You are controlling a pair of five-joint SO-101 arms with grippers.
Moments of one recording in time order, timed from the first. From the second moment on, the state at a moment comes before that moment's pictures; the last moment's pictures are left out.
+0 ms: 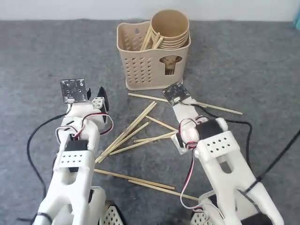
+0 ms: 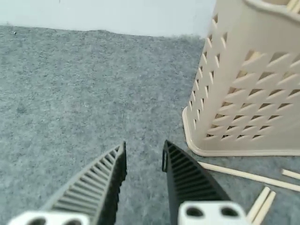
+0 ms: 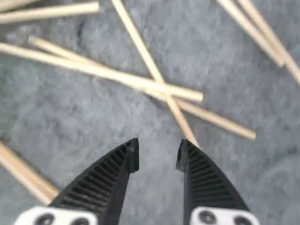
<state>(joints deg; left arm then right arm) -9.0 -40.2 75.3 6.1 7.9 -24.7 -33.2 49.7 63.9 10.9</state>
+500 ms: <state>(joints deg) -8.9 -39.7 75.3 6.1 7.8 -24.0 -32.5 54.8 46.3 14.1</state>
